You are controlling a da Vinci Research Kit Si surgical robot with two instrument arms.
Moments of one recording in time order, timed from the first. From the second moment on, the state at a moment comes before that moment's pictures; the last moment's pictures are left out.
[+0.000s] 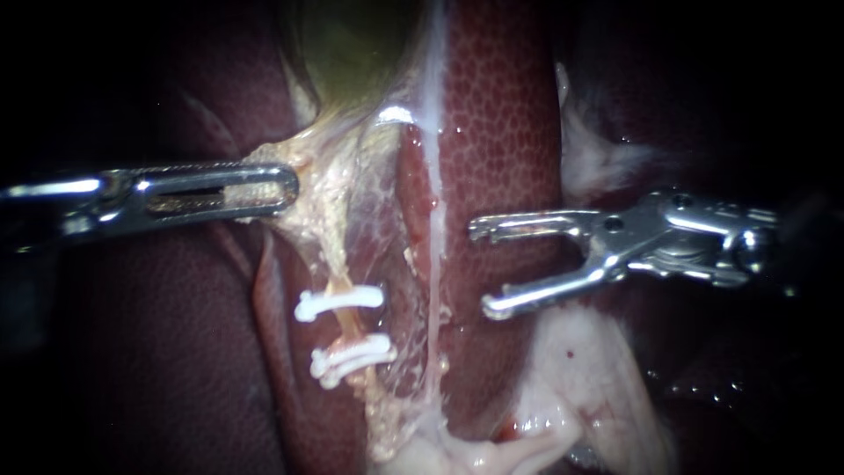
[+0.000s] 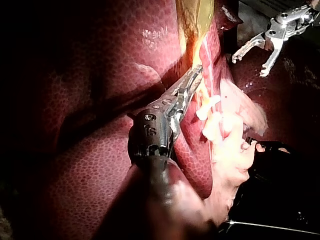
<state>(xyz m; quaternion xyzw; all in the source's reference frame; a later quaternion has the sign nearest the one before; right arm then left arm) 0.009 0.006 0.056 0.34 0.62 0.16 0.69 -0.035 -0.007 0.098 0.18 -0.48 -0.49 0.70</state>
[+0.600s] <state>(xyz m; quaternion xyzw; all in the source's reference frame) 0.008 0.006 0.054 0.34 0.62 0.16 0.70 -0.039 -0.007 0.103 0.18 -0.47 -0.49 0.71</state>
